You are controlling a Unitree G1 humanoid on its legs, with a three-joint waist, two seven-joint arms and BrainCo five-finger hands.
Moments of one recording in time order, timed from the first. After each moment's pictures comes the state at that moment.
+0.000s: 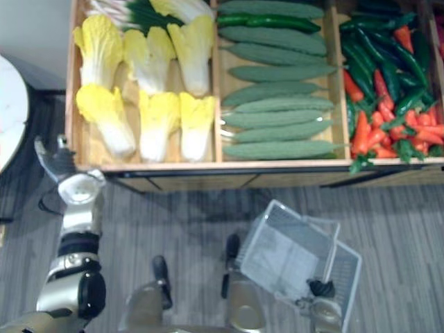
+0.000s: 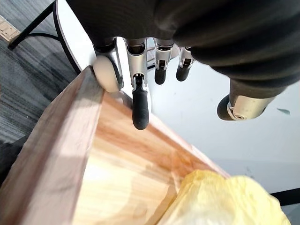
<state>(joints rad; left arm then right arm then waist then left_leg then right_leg) -0.54 0.20 0.42 0.51 0.12 0.01 0.63 0.00 -0.16 -0.51 0.96 -0.24 -0.09 -0.14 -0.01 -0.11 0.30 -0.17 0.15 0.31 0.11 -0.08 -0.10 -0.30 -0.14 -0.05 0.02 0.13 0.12</state>
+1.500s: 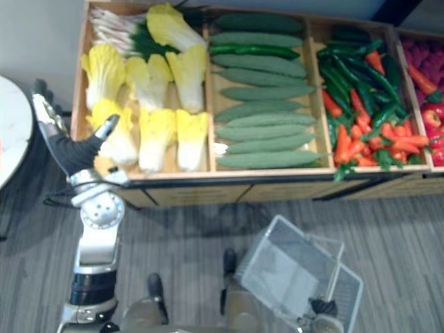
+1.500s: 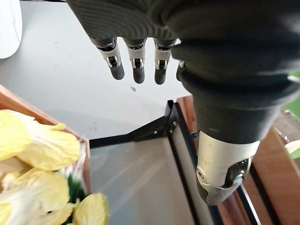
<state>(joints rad) -0.24 0.05 0.04 -0.23 0.33 -0.08 0.57 0.05 -0.16 -0.54 1.04 -0.24 -0.10 -0.14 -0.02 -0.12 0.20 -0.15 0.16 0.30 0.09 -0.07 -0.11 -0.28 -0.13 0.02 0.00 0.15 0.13</state>
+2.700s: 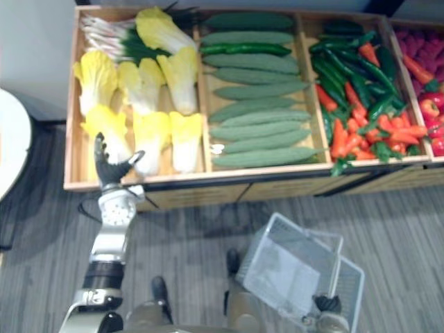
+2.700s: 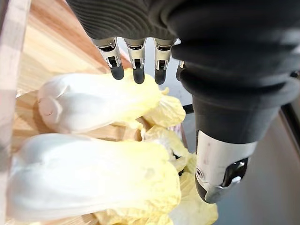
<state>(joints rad) -0.31 0.02 0.11 0.18 0.20 0.01 0.49 0.06 -0.19 -0.51 0.99 -0.28 -0.09 -0.12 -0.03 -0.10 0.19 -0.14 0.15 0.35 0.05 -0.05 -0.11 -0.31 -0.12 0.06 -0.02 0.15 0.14</state>
